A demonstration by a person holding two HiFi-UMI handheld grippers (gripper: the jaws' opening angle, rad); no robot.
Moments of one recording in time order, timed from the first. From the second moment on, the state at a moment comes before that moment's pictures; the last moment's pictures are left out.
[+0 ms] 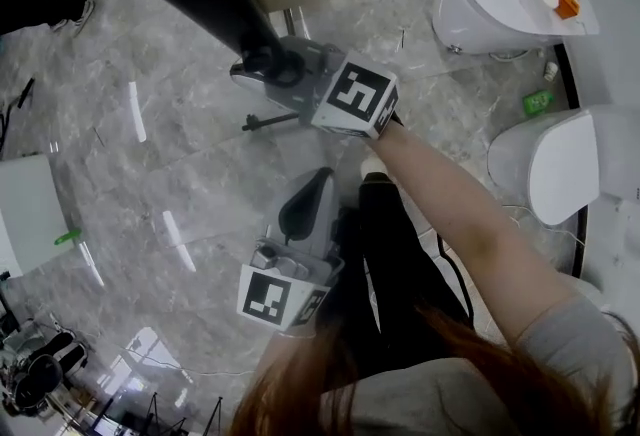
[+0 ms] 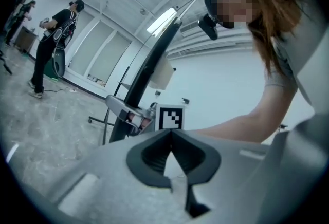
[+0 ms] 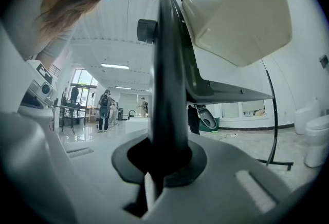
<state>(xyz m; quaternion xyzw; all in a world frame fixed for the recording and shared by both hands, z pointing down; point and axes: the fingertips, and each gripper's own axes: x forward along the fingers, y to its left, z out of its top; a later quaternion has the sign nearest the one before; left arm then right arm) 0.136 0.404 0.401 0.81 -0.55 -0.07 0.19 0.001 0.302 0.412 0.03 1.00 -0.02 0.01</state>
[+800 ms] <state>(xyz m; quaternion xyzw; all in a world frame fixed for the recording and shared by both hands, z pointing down) 0.194 0.473 0.402 0.79 -0.56 -0.10 0.22 0.019 0.342 0.413 0.05 1.00 -0.02 0.00</state>
